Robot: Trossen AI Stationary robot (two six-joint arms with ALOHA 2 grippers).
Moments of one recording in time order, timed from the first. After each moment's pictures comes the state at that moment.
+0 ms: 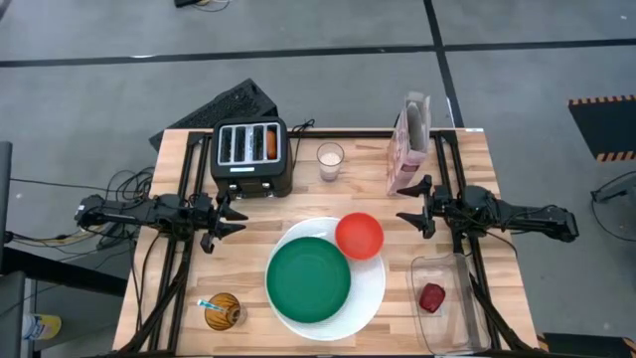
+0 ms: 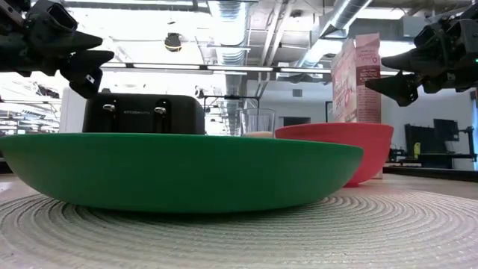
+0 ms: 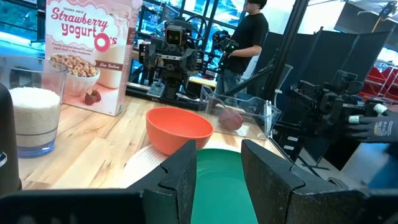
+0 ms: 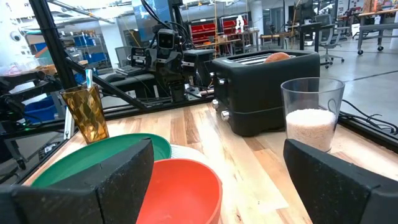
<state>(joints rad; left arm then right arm) -0.11 0.01 0.01 0.03 -0.01 -0.27 -0.11 0.01 0.00 0.02 0.03 0.16</state>
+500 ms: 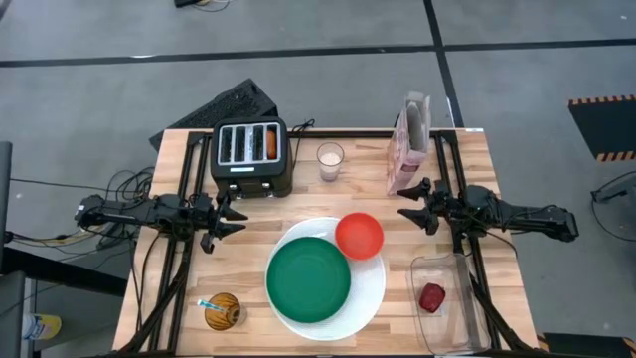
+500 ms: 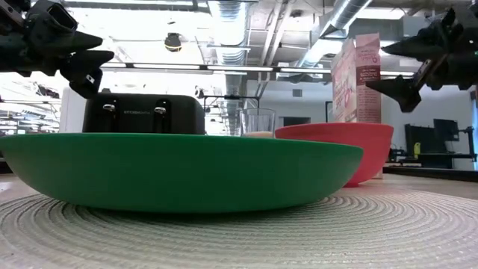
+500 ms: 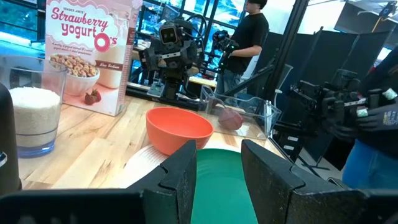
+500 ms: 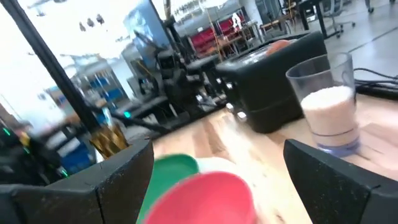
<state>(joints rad) -0.11 0.01 0.01 0.03 -0.01 -0.27 -0.11 0.01 0.00 0.08 0.03 0.46</state>
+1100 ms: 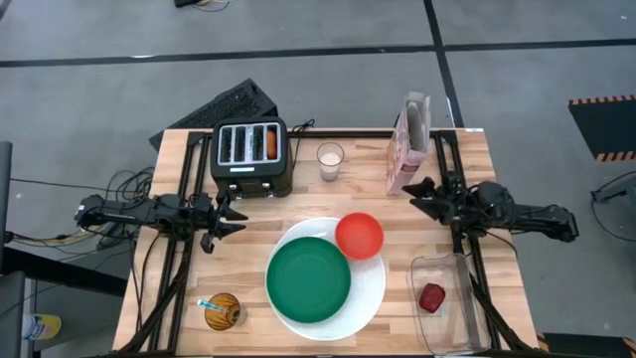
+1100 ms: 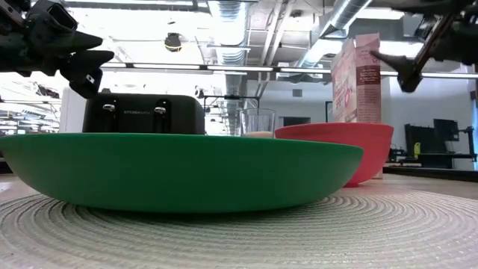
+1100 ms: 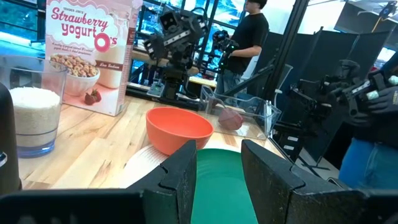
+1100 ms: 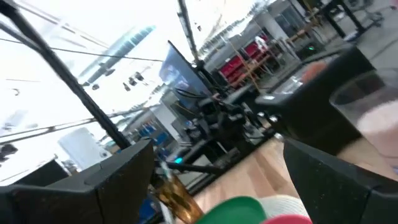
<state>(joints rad) -0.11 0.01 0.01 0.03 -0.02 -0.27 -0.11 0.01 0.09 0.19 -0.01 0.72</state>
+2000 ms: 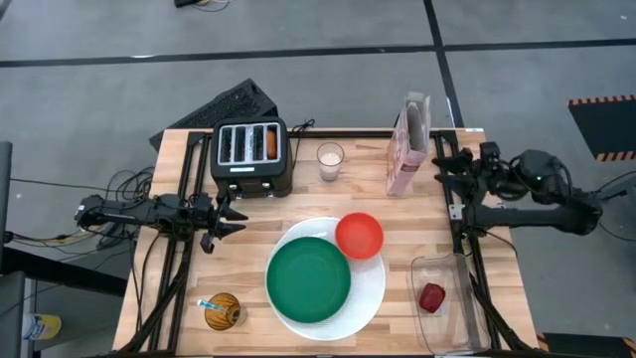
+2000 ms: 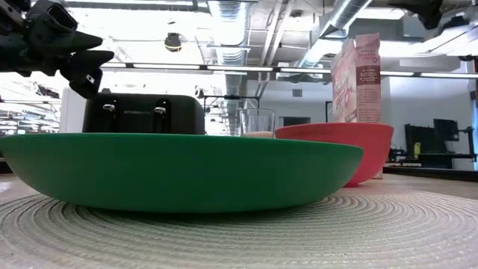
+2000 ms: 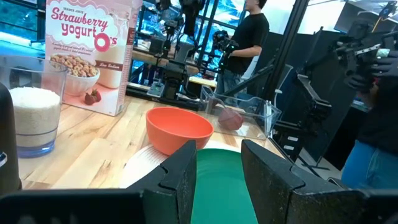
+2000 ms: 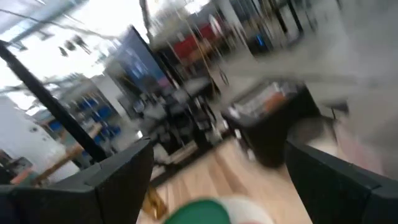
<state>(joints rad) -0.11 0.01 0.01 0.03 -0.01 -0.27 -0.11 0.31 0.78 -0.48 0.11 0.58</state>
